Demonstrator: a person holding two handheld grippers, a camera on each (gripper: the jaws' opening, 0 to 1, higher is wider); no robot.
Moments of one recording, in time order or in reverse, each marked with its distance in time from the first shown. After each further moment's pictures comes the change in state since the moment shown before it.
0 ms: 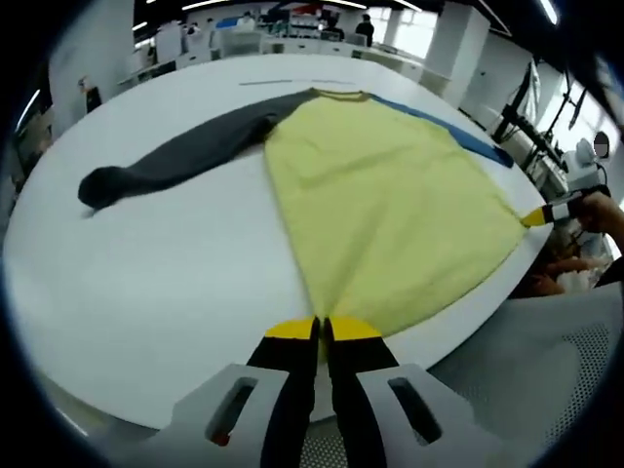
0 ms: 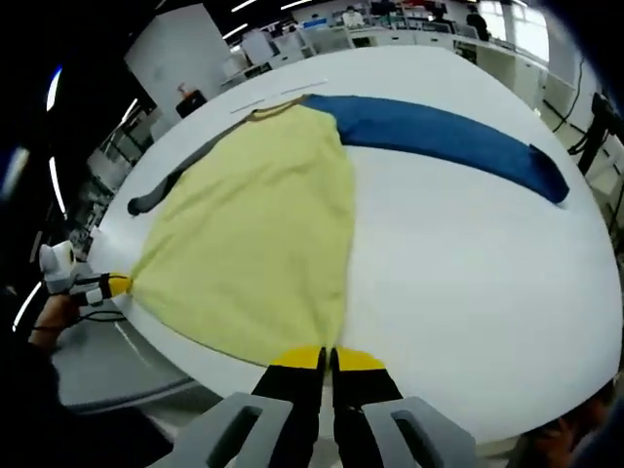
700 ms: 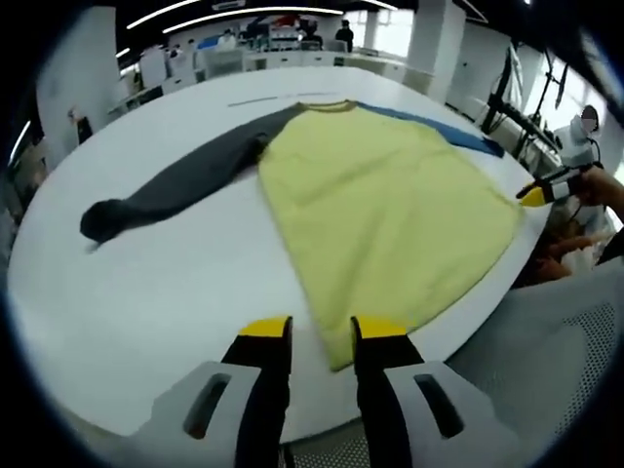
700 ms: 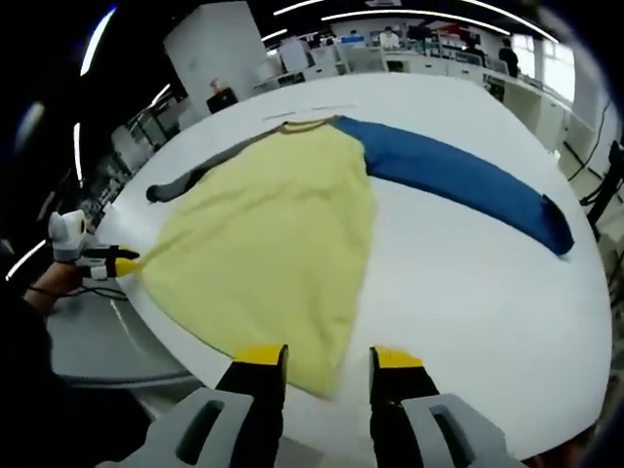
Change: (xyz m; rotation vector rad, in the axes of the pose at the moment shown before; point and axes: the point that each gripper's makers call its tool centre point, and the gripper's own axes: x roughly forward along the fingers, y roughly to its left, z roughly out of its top) left arm -0.006 0.003 0.017 0.106 -0.067 -0.010; right arm -0.012 0.009 0.023 -0.173 -0.099 0.041
